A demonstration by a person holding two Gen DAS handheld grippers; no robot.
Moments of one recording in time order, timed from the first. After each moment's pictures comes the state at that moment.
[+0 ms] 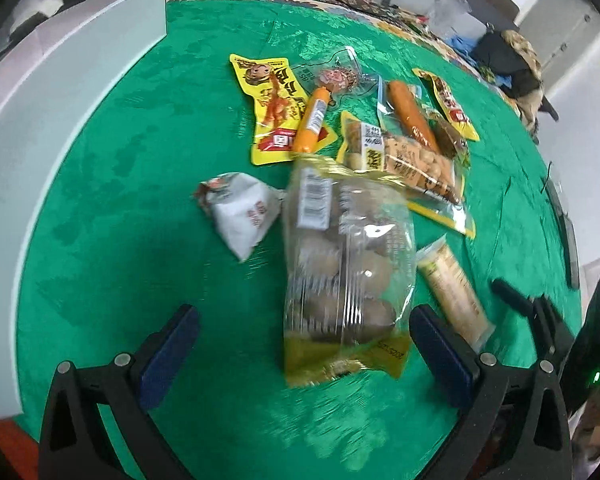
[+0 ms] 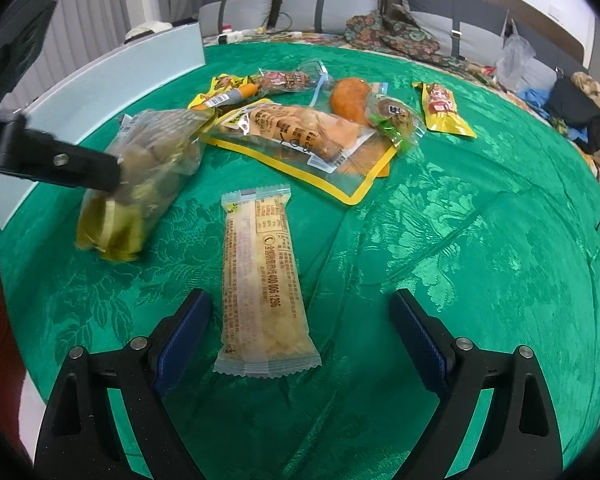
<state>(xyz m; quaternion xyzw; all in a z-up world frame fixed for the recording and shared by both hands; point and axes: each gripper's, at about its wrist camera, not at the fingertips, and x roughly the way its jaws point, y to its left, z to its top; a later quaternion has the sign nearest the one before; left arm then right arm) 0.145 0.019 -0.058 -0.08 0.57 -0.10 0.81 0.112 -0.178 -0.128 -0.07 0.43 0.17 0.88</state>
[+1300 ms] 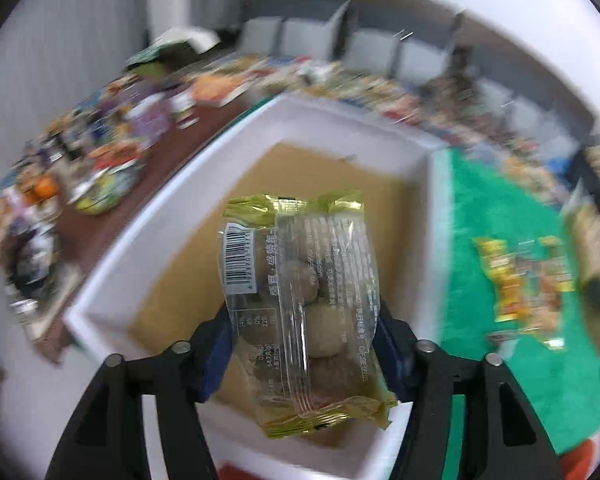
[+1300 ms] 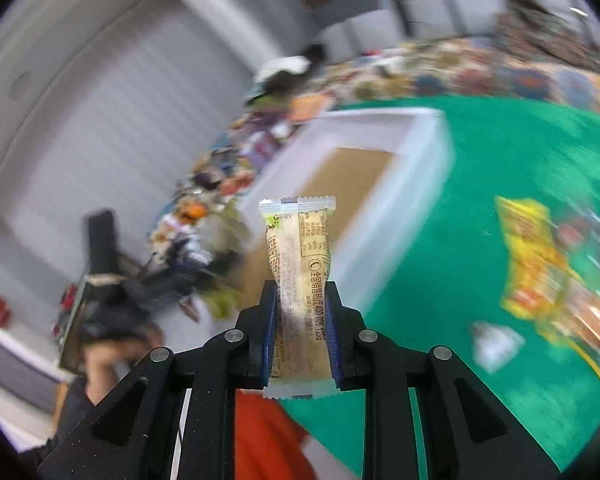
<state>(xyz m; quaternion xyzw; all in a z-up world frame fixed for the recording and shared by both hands) 0.120 0.350 0.068 -0.09 0.47 0.12 0.87 0.184 0.077 0.100 0.13 0.44 0.42 0.78</state>
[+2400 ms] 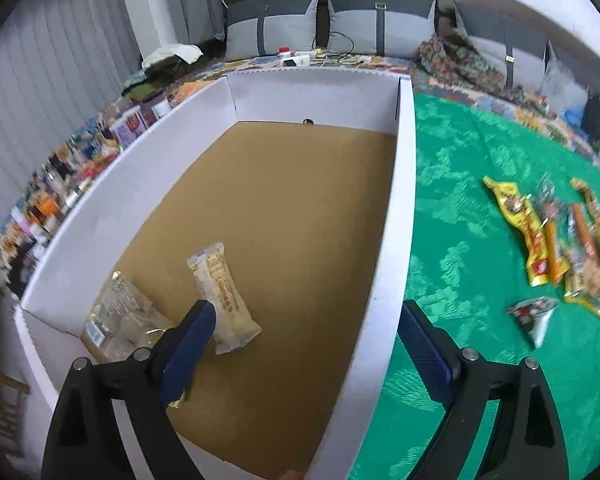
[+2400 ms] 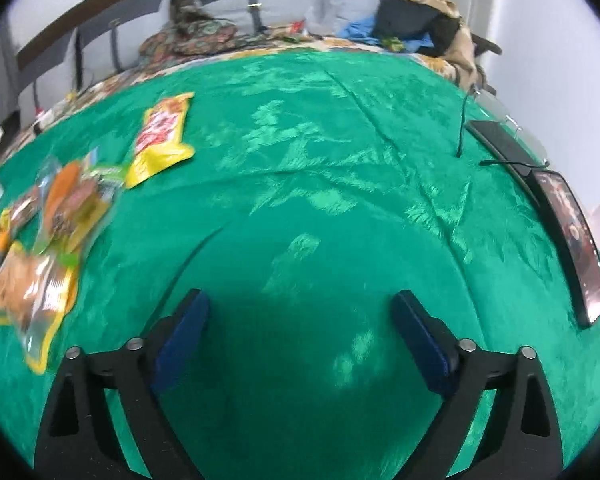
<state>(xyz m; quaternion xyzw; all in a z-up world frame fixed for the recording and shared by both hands) 0.136 0.218 -0.011 0.00 0.46 0.13 0.88 0.214 -0.320 -0.101 0.06 0.44 -0.12 0.89</state>
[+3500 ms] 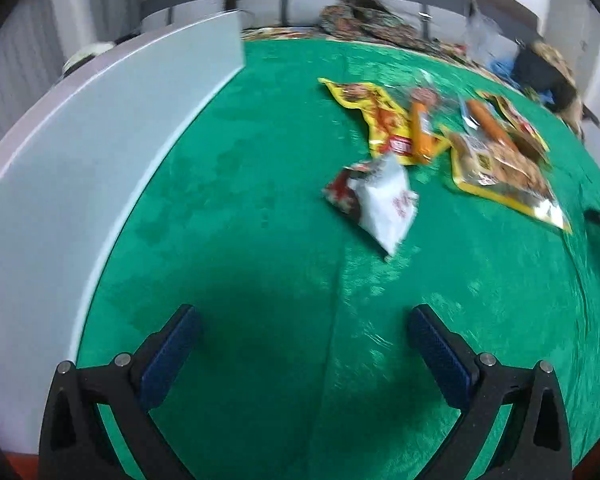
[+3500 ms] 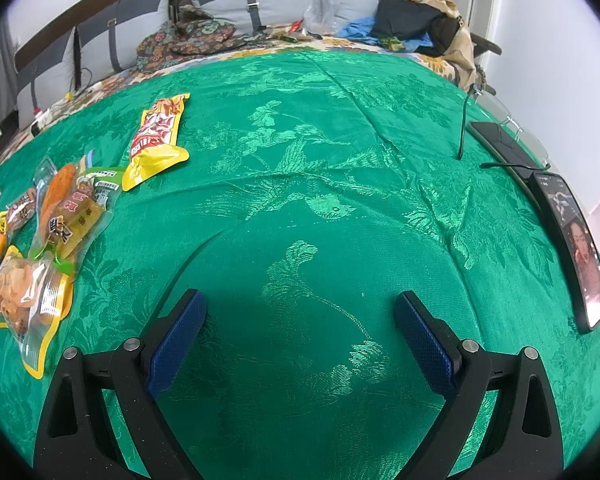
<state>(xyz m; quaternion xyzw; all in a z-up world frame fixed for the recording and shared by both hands) 0.126 0.071 -0.094 -0.01 0.48 0.01 0.88 0.213 -0.319 -0.103 0.06 0.44 -0.12 0.89</state>
